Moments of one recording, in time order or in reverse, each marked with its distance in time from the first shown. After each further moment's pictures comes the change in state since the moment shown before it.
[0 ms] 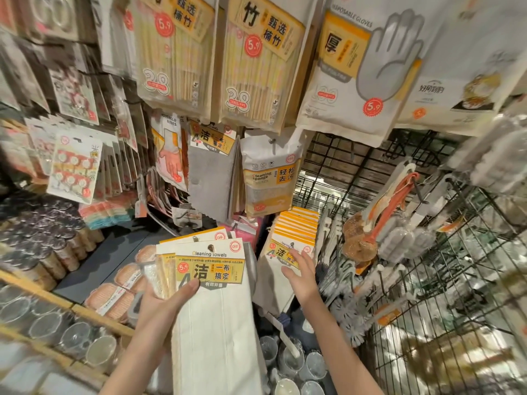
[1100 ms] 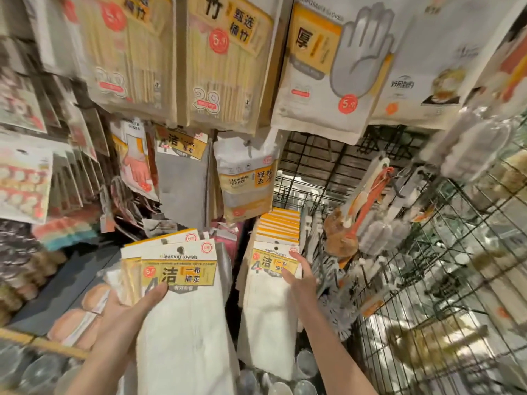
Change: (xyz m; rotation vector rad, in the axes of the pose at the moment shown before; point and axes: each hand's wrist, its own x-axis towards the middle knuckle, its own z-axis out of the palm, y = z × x) left_hand 0.048 0.001 -0.017 0.086 0.008 -0.056; right_hand 0.015 0.031 -0.018 0.293 0.189 -0.043
